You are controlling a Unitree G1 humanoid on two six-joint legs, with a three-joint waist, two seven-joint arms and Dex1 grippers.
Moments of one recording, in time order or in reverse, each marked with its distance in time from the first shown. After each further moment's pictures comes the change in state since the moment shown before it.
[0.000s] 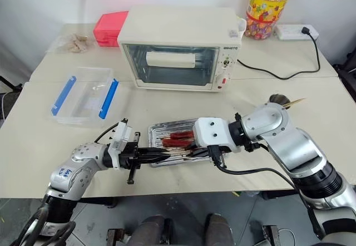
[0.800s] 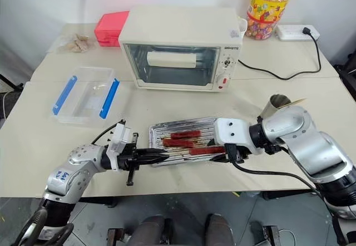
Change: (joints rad) left arm 0.030 0.012 0.010 -0.033 0.001 -0.011 0.020; right arm 0.088 -0.165 -0.049 0.002 -0.020 0.062 0.000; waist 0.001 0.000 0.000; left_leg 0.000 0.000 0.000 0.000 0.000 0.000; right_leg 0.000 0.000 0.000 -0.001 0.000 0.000
